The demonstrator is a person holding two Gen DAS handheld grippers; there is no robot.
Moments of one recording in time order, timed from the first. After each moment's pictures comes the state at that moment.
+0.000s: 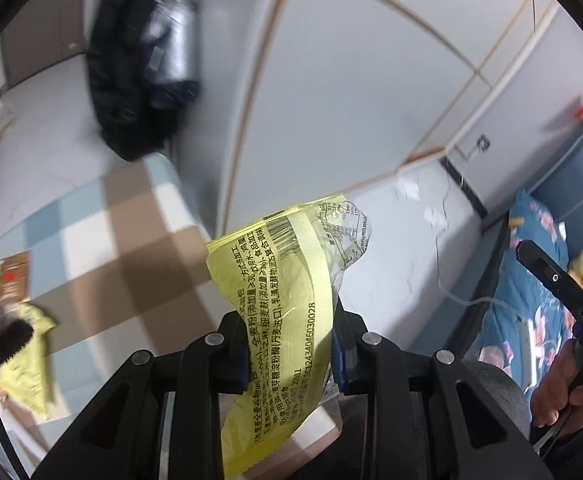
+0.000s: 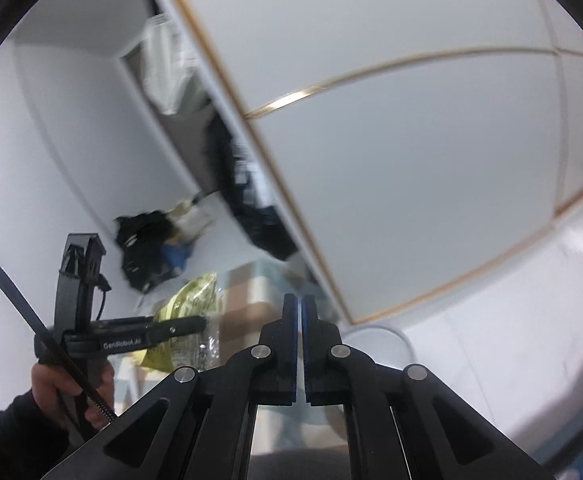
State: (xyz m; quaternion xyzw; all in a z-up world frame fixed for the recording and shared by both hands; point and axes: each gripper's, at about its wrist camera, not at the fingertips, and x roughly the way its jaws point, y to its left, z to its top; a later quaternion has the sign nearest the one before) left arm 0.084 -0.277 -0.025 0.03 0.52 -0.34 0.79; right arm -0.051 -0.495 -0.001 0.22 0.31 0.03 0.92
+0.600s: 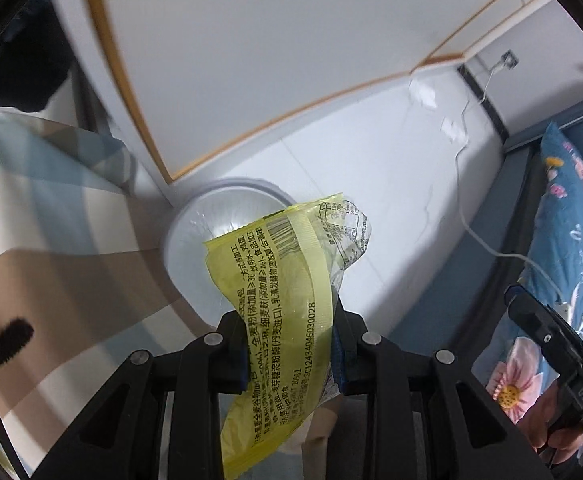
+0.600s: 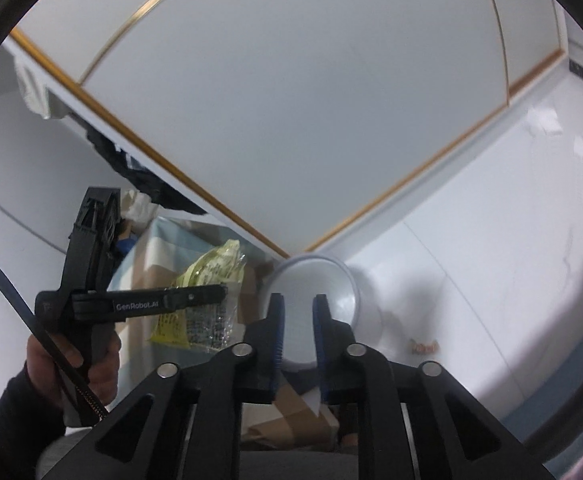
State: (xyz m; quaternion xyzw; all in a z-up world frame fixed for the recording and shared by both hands) left arm 0.117 -0.402 -0.143 0.12 0.65 -0.33 0.67; right arm -0.022 -0.578 -0.140 0.33 0.42 -0.02 0.85
